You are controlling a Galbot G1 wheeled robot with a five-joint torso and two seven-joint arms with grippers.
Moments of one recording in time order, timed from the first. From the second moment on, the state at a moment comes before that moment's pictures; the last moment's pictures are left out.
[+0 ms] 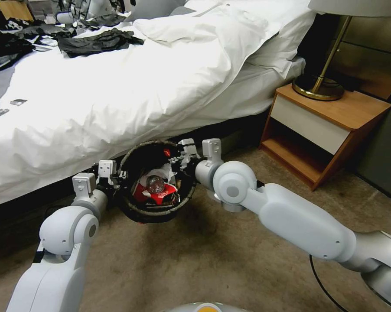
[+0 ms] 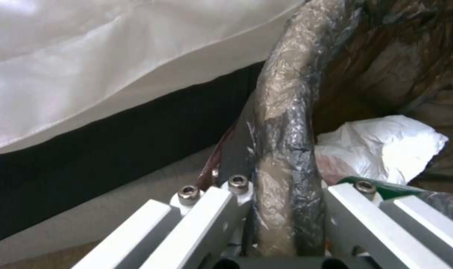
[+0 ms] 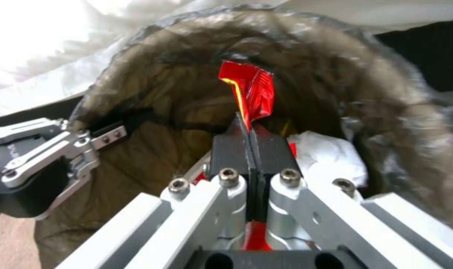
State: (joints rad) left arm 1.28 -1.26 -0.66 -2.13 -0.38 0.74 -0.01; right arm -0.37 1.13 -0.51 1.89 1.39 -0.49 0.63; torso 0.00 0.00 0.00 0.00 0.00
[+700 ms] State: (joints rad) left arm 1.27 -1.26 -0.66 -2.12 -0.38 0.74 0.00; right arm -0.36 1.18 -0.52 1.86 1.38 -0.50 0.65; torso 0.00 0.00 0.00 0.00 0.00
